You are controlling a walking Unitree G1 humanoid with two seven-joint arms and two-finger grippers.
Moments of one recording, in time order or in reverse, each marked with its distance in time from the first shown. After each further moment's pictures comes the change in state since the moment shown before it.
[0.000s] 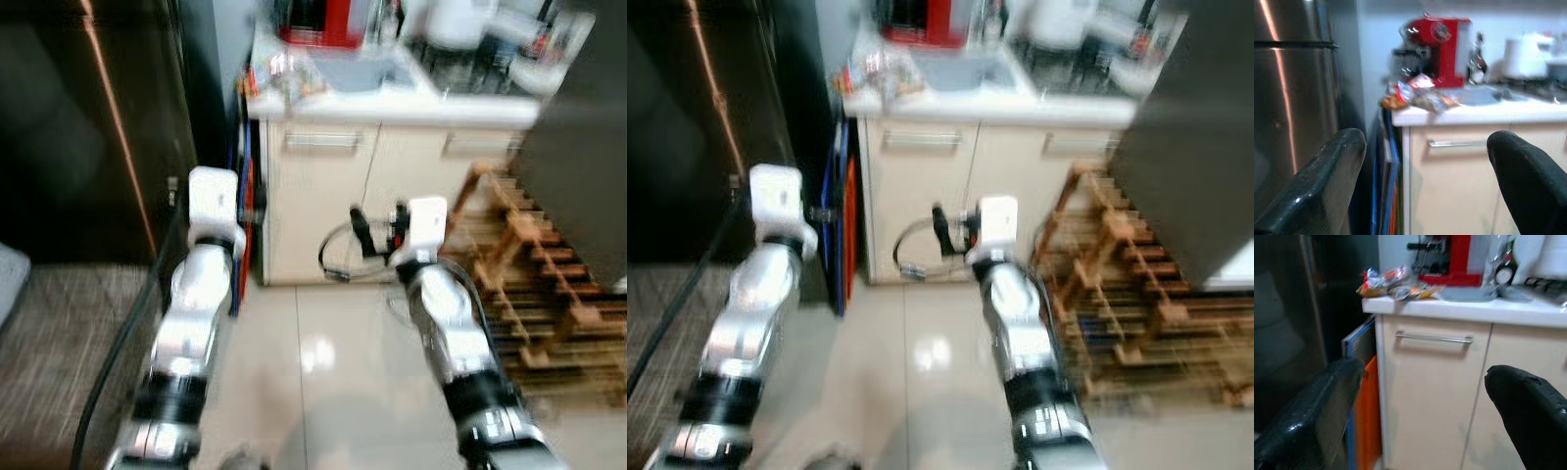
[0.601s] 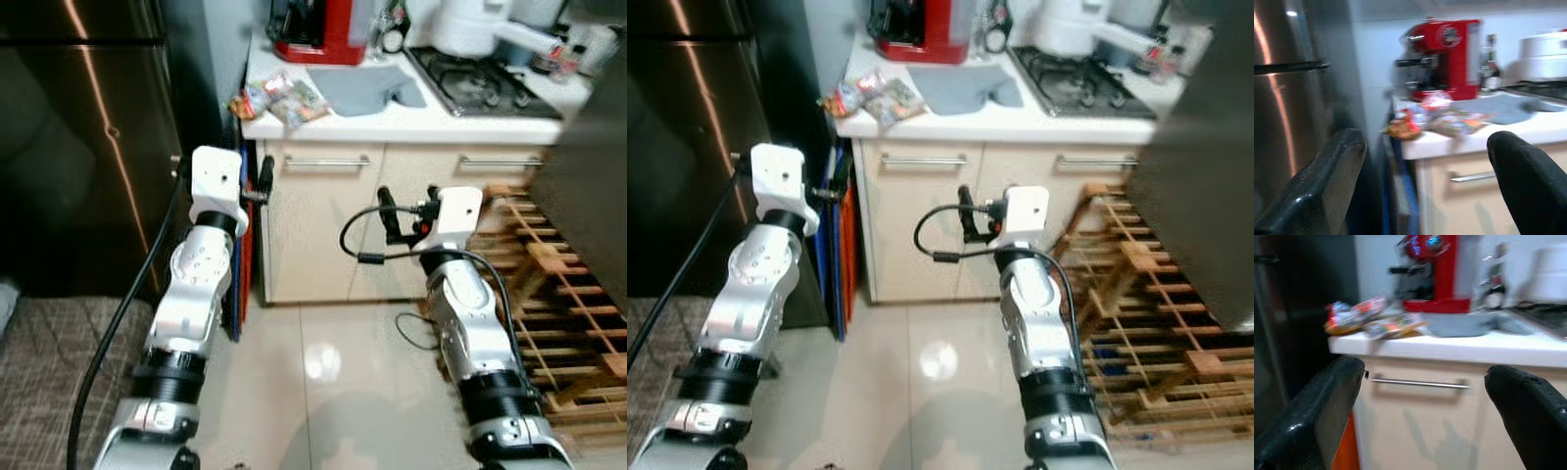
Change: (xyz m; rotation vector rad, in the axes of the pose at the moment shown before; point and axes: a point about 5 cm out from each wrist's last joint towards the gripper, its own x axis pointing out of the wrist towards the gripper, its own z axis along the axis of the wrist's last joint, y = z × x) left arm 0.011 0.006 0.001 0.031 -0.025 -0.049; right arm 0.000 -0.002 0.022 0.003 -0.085 -0.073
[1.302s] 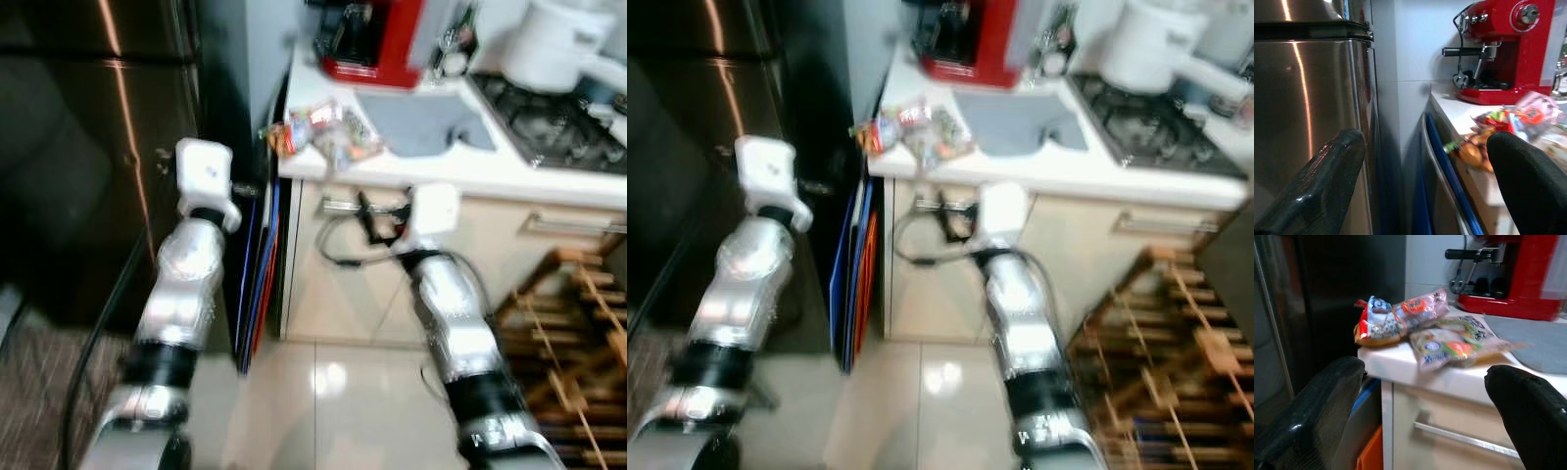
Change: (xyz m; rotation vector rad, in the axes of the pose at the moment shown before) left arm 0.005 0.013 -0.003 -0.029 -0.002 0.017; right arm 0.005 0.022 -0.001 -0.021 0.014 0.083
